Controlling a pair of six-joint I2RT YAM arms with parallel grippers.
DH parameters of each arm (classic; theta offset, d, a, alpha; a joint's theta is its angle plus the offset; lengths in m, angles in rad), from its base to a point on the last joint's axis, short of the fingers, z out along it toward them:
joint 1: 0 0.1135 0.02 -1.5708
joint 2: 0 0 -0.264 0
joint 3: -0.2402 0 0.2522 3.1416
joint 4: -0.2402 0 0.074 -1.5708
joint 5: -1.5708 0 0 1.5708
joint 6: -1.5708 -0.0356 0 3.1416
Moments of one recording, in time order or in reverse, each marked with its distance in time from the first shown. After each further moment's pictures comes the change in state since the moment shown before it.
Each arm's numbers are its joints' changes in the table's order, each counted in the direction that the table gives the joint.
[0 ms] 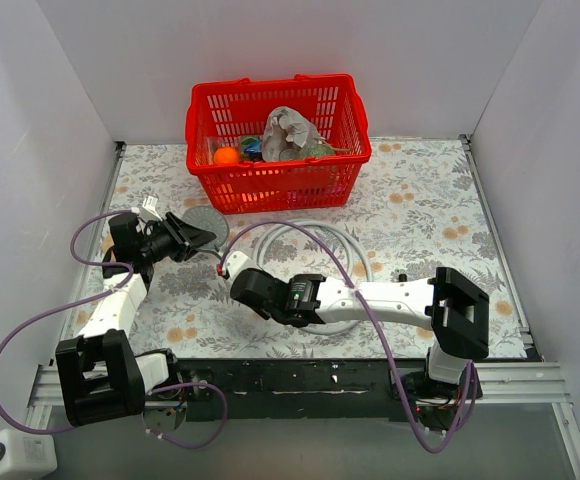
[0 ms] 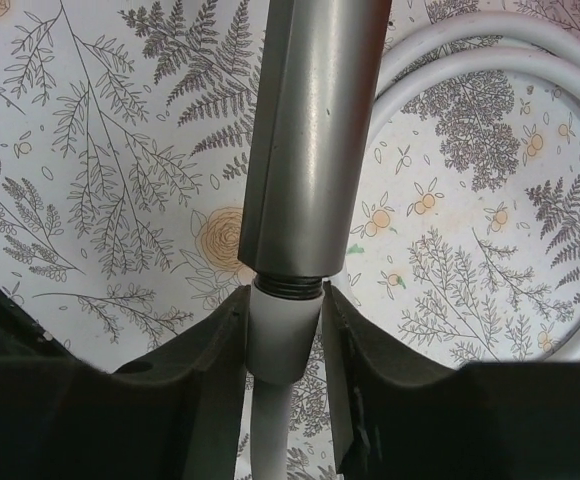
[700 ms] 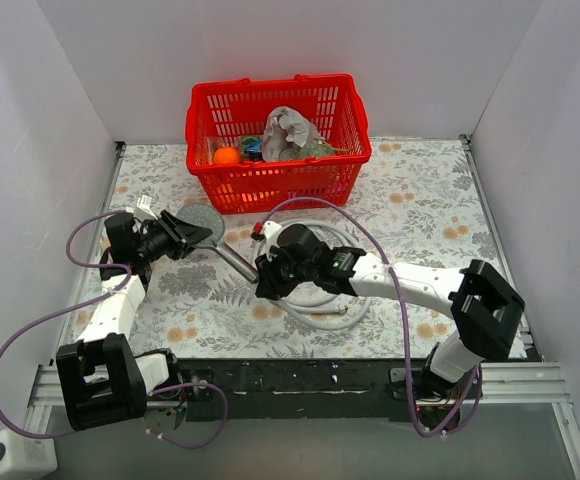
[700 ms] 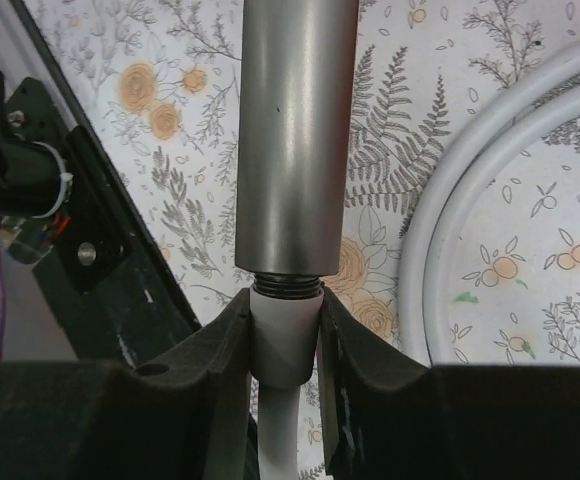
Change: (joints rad) left arm 0.017 -0.016 0.000 0.011 0.017 0.032; right arm -0.271 -0.136 0.211 0.314 0.613 -0.126
